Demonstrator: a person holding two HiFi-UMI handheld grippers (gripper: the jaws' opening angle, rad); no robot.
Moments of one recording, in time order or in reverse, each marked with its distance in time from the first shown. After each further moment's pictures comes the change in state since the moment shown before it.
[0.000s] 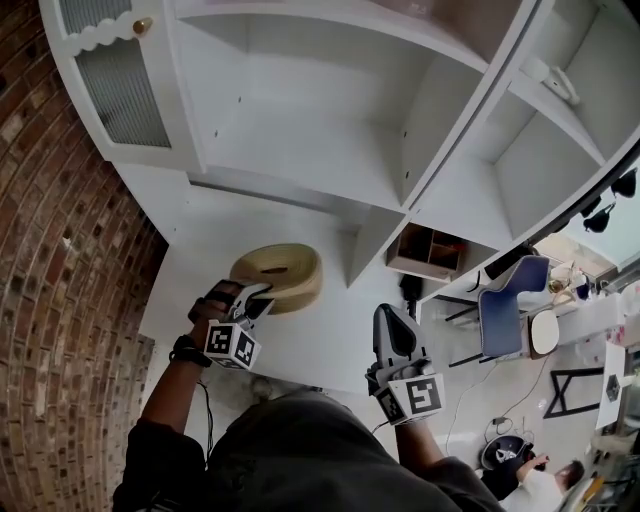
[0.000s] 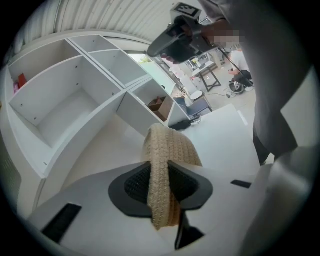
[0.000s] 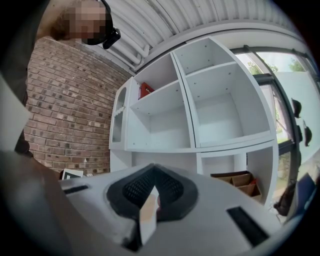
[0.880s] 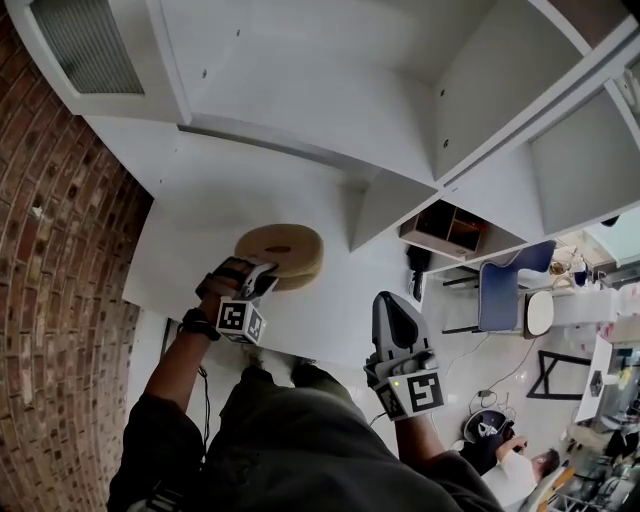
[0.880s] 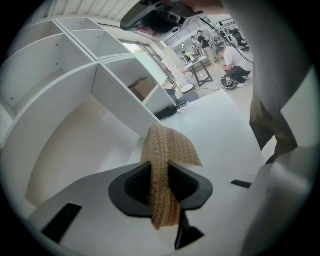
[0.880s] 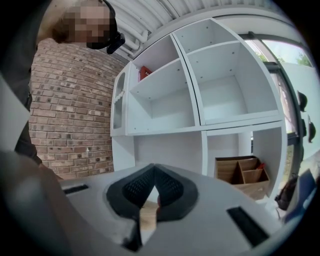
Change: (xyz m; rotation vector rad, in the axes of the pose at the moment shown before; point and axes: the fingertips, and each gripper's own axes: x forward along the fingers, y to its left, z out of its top) left arm 0.077 -0.084 -0.055 0.004 0.060 -0.129; right arm 0.024 0.002 -0.048 0.014 0.134 0.034
